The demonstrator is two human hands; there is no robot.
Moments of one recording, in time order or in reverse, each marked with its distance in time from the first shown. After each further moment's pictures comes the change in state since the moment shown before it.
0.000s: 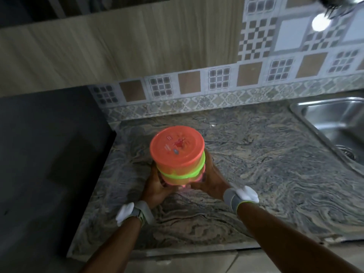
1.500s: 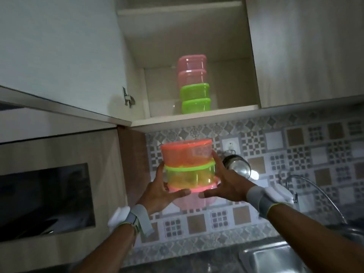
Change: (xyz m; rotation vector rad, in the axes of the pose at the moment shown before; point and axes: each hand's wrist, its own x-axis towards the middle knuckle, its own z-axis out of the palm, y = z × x) left_hand 0.004 0.531 0.220 0.302 0.014 0.656; right_hand -0.052 -0.260 -0.523 -0.273 0.166 -0.328
